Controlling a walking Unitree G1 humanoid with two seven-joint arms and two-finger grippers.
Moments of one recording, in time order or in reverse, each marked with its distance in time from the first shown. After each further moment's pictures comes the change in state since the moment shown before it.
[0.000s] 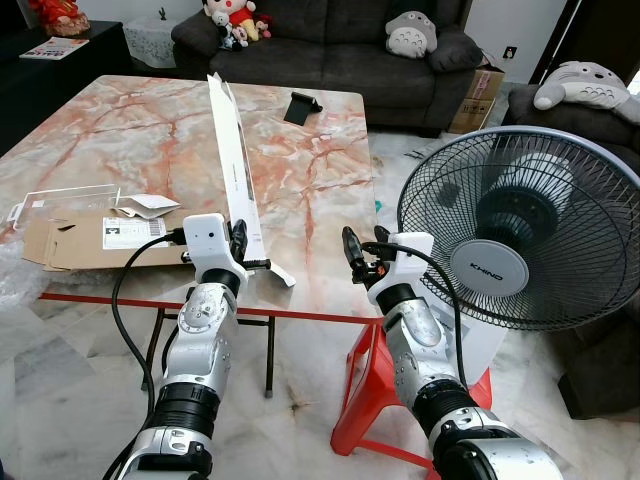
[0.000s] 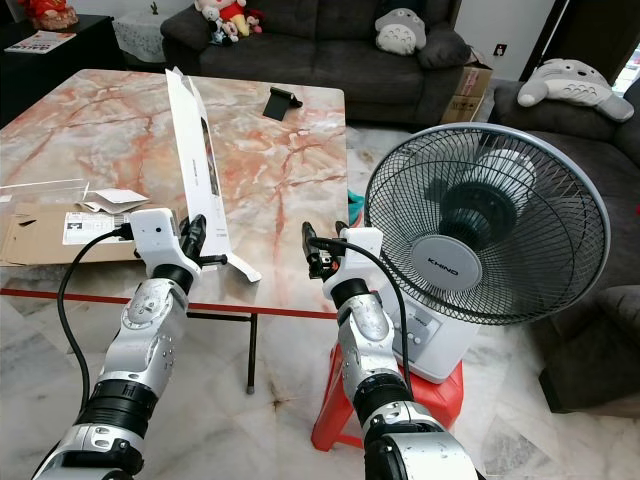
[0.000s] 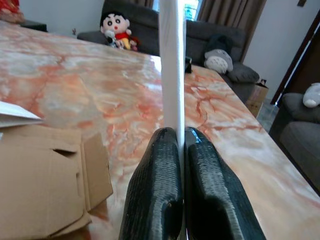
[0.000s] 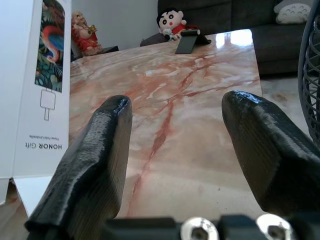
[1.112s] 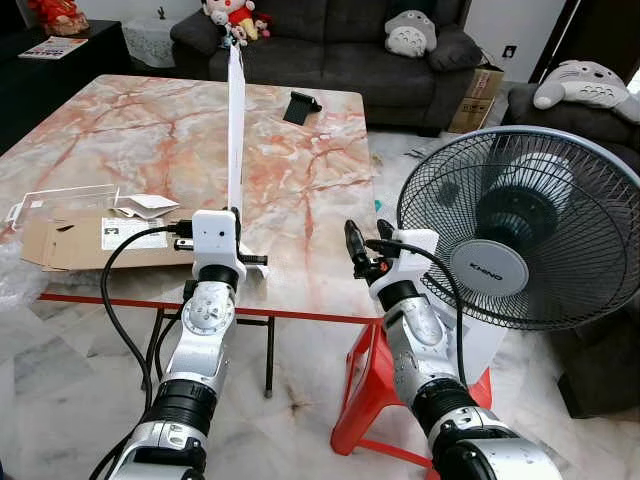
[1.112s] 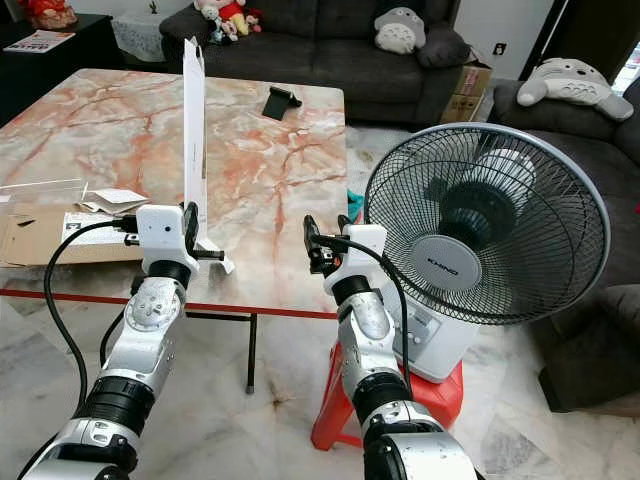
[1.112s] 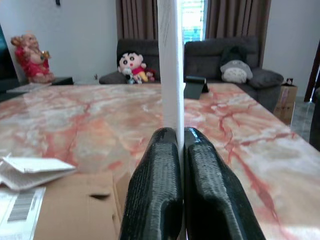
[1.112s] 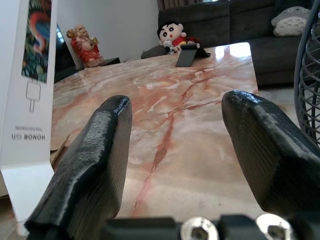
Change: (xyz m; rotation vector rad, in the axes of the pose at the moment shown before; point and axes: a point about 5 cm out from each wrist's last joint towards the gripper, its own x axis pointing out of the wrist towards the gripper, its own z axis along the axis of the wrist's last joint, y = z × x) left arm 0.004 -0.002 0.009 0.237 -0.127 0.015; right arm 0.001 0.001 0.007 0.004 -0.053 0.000
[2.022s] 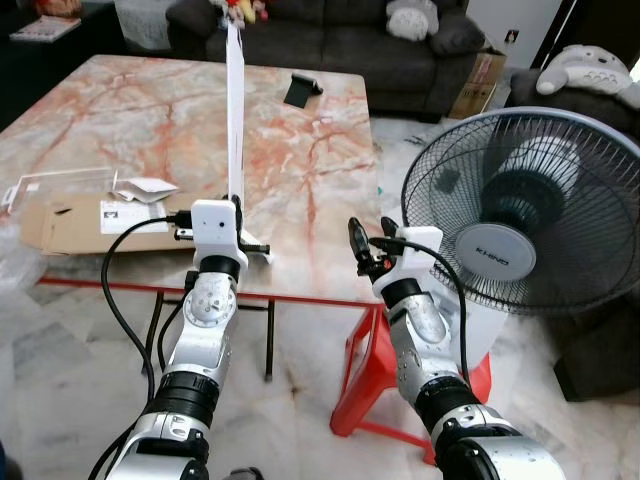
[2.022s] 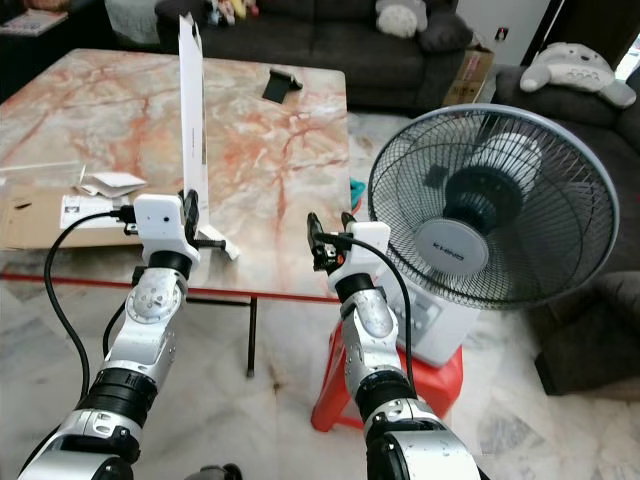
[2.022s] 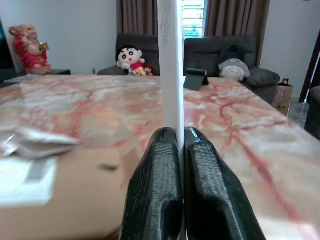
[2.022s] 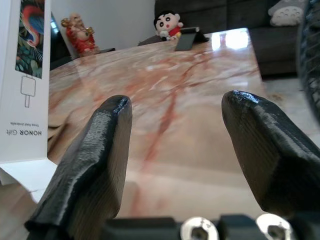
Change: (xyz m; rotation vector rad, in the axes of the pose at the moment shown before) left arm 0.002 0.000 0.002 -0.027 -0.017 0.004; right arm 0.001 -0.003 0.003 -0.010 -0.008 -0.002
